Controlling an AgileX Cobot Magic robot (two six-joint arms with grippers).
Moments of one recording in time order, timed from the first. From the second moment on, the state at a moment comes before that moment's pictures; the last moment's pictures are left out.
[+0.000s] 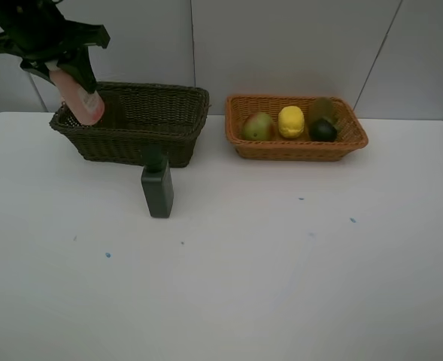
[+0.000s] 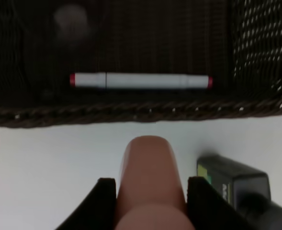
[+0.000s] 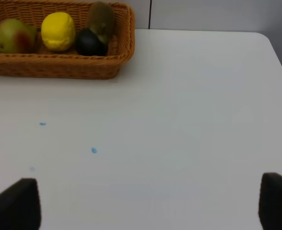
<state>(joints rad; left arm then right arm) -0.19 1.77 -1.54 -0.13 1.03 -0.02 -0.02 0.00 -0.52 -0.11 1.06 0.01</state>
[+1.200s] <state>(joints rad) -0.24 2.32 -2.16 -0.16 1.08 -0.06 -0.02 0.00 -0.52 -0.11 1.06 0.01</state>
